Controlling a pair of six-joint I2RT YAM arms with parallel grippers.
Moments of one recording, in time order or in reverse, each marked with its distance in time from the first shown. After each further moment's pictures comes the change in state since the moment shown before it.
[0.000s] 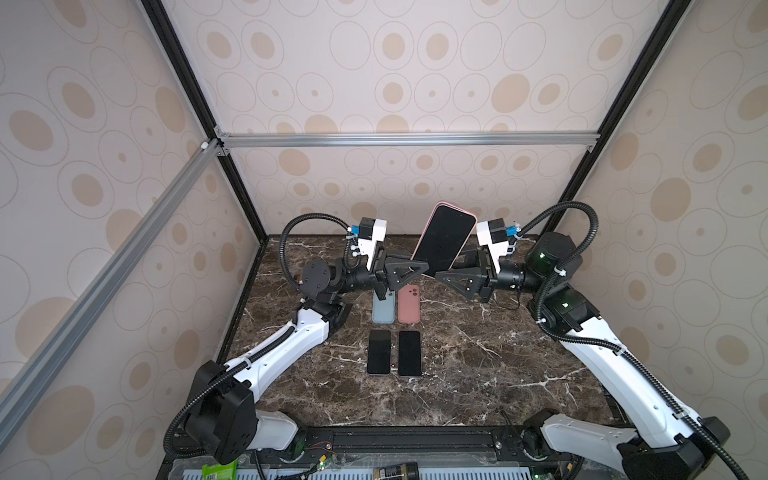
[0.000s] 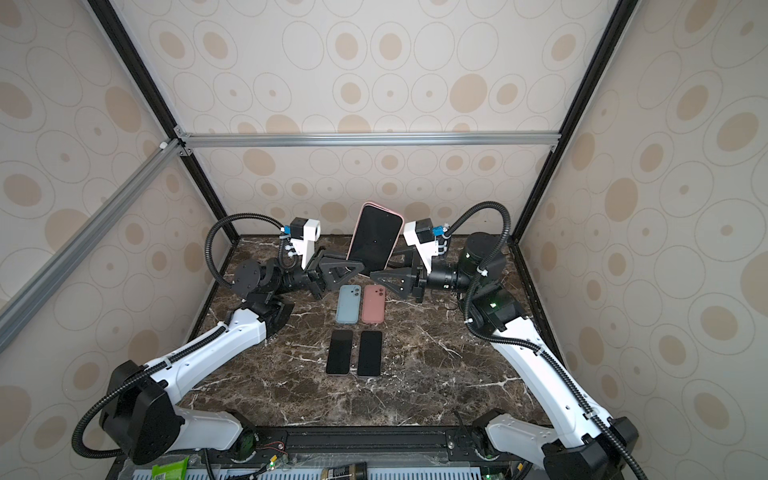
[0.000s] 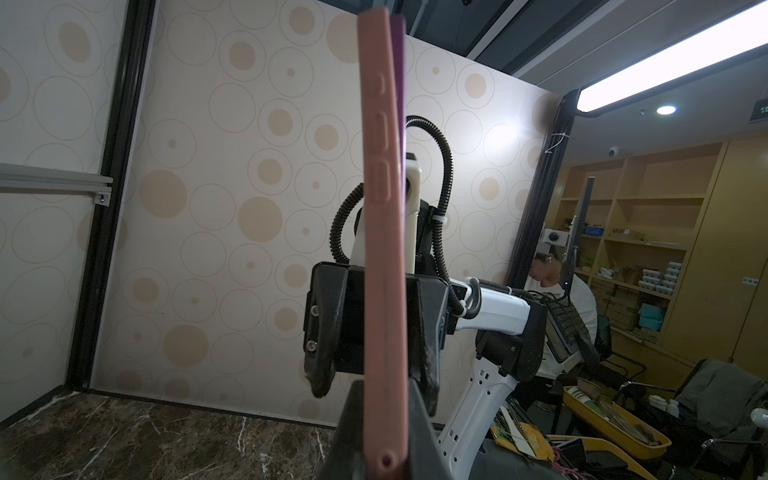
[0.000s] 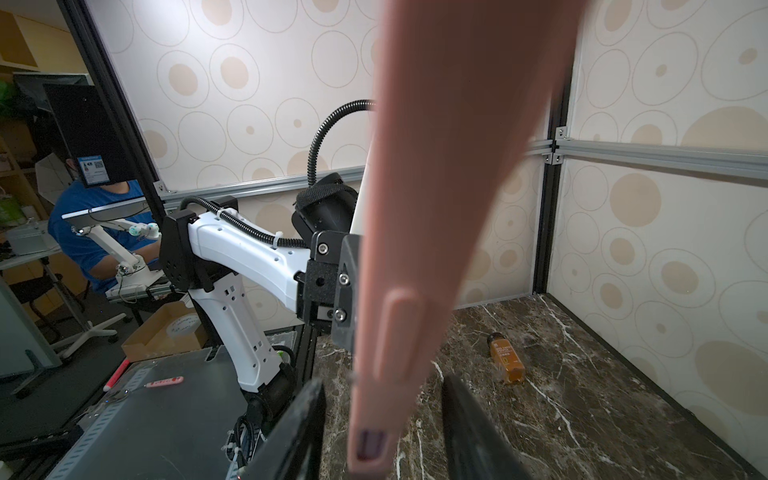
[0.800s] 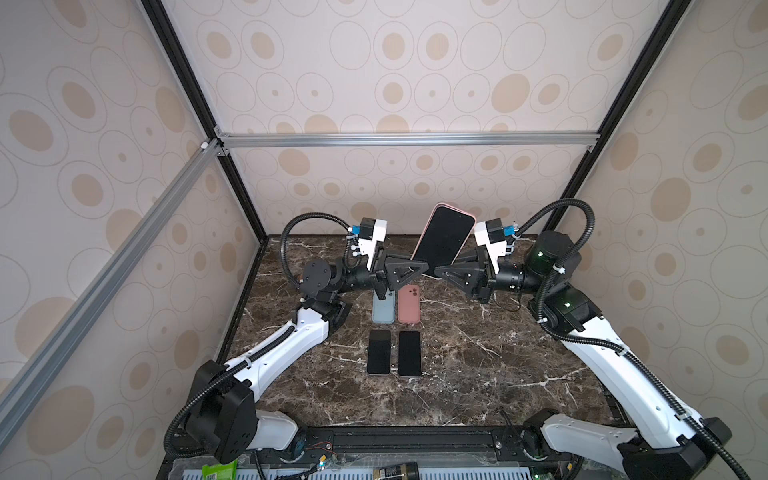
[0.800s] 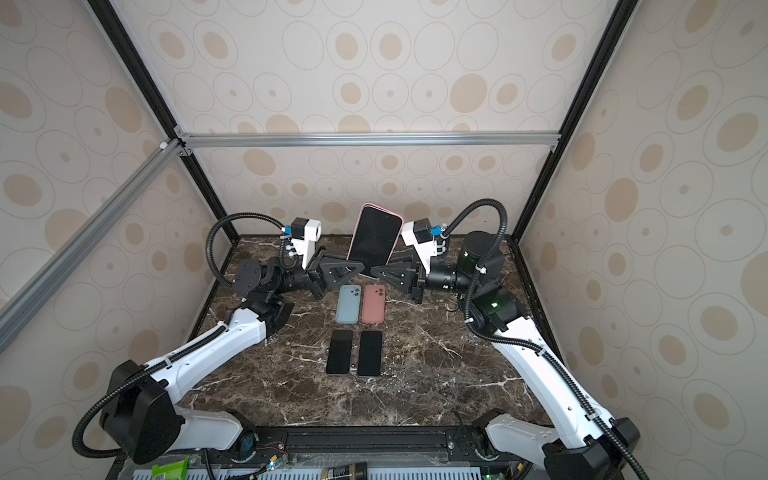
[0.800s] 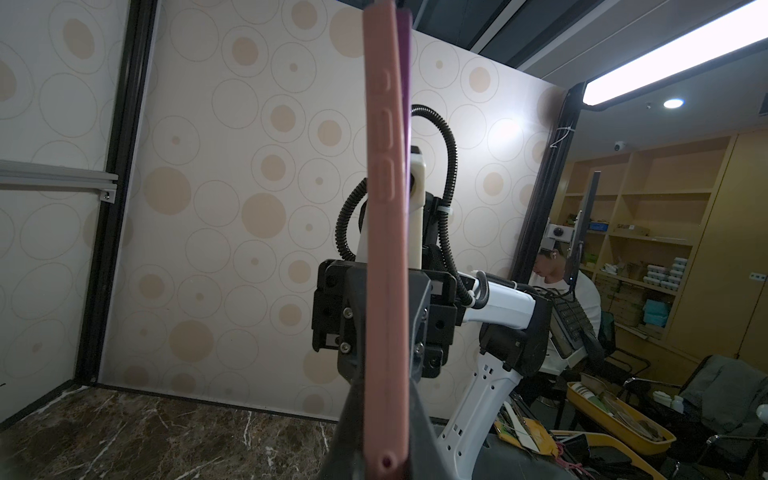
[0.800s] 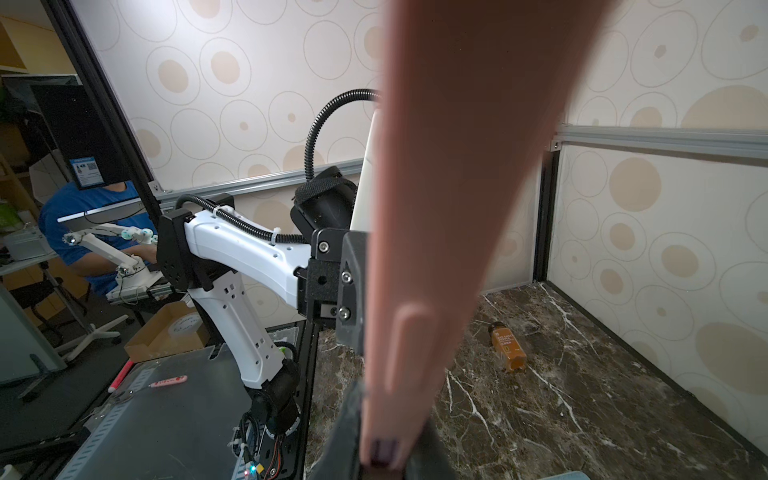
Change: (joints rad) left arm -0.005 0.002 0.000 -0.018 0.006 0.031; right arm 0.009 -0.001 0.020 -0.068 0.022 -0.005
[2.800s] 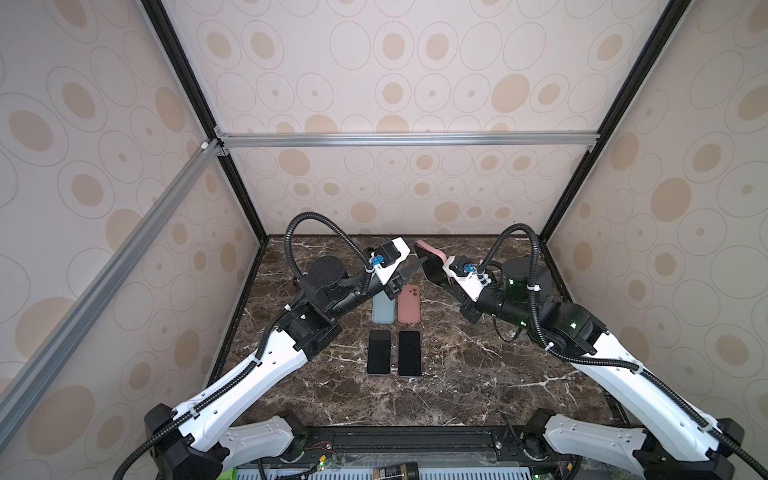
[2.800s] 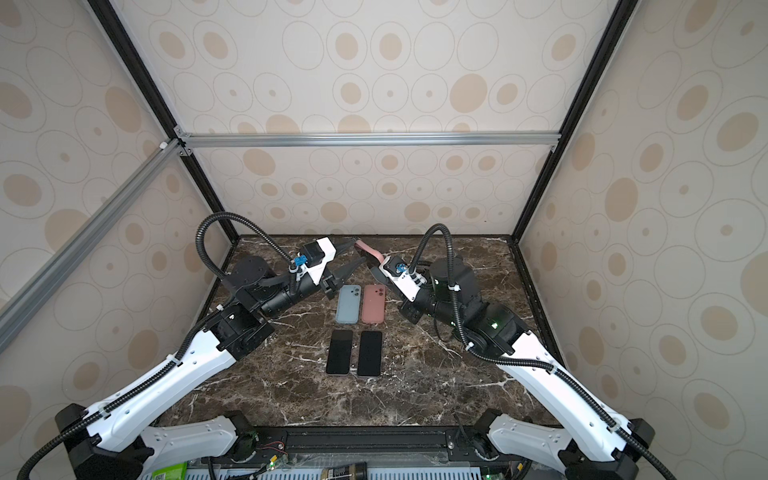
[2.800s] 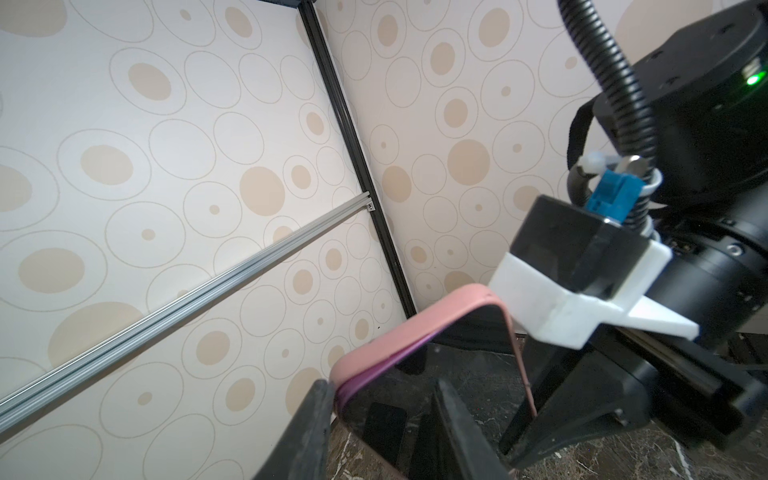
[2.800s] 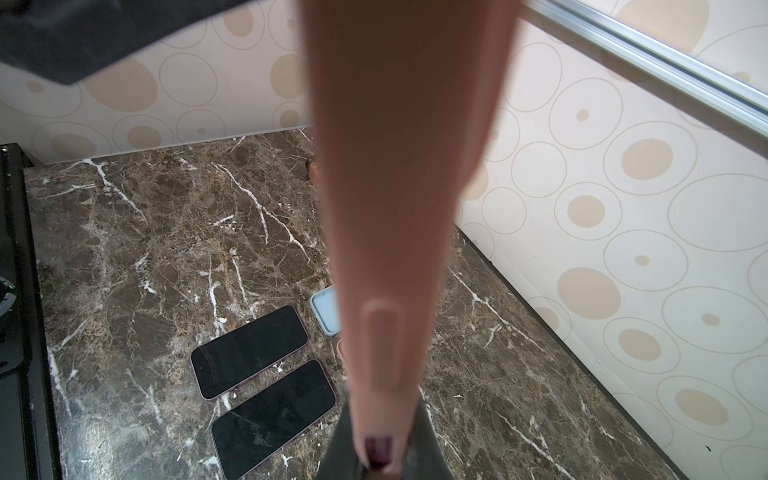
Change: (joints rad) left arm -0.185 -0.227 0.095 -0.800 -0.712 1.141; right arm 0.258 -0.075 0.007 -0.519 0.919 -0.502
